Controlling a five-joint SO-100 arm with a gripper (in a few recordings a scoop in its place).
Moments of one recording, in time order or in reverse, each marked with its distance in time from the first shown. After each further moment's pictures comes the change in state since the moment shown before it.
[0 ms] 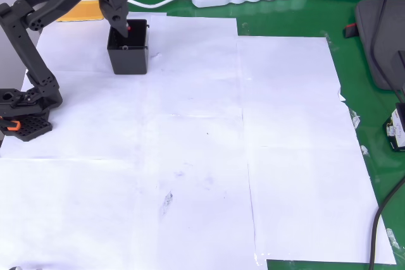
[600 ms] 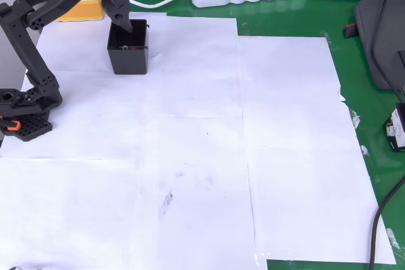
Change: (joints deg) arm 1.1 0.0 -0.9 -3.8 2.5
